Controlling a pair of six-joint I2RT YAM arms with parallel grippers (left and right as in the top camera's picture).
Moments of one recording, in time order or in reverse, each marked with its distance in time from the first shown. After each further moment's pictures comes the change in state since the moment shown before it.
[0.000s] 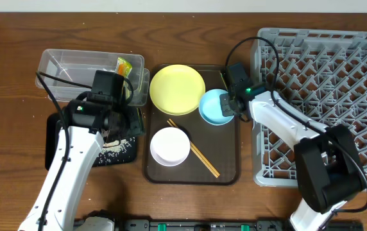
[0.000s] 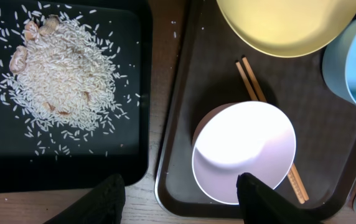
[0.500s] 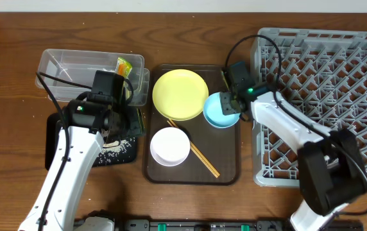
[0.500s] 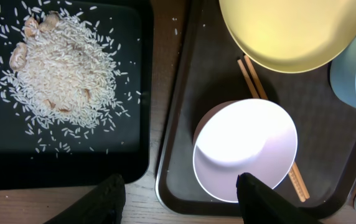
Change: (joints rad) left arm 0.000 0.000 0.000 -0.008 0.000 0.000; right arm 0.001 -0.008 -0.002 0.005 0.000 -0.021
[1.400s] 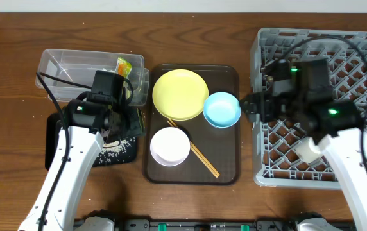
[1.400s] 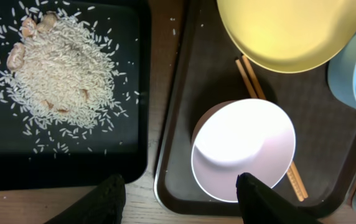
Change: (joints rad) left arm 0.000 0.000 0.000 0.000 0.003 0.000; right arm -0.210 -0.533 0.000 -0.307 -0.465 -0.157
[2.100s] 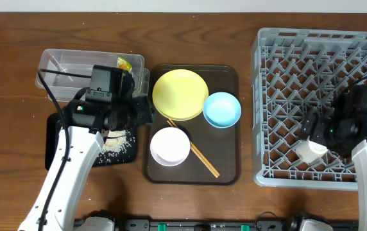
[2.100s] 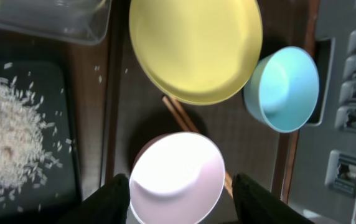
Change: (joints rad) left arm 0.000 0.000 0.000 0.178 0.182 -0.002; right arm -0.478 -0.073 -0.172 -0.213 0.274 0.059
